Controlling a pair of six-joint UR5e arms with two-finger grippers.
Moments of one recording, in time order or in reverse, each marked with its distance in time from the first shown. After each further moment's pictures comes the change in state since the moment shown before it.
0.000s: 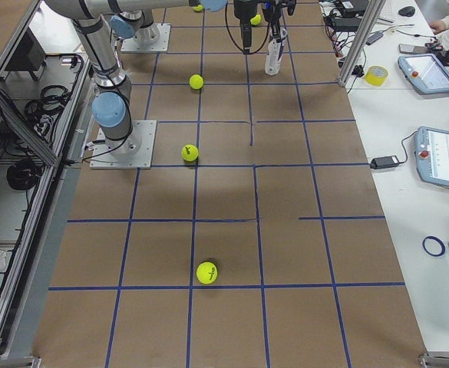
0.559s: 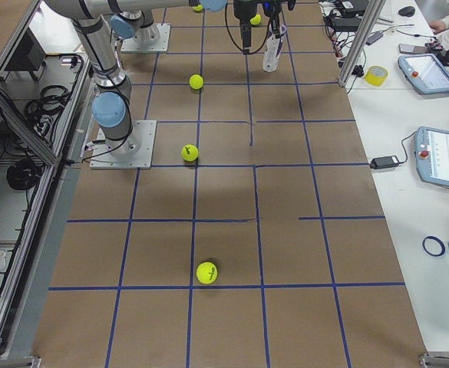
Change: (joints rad) left arm 0.001 0.021 0.060 -0.138 -0.010 0.005; right arm 0.000 0.000 0.000 0.004 -0.001 0.002
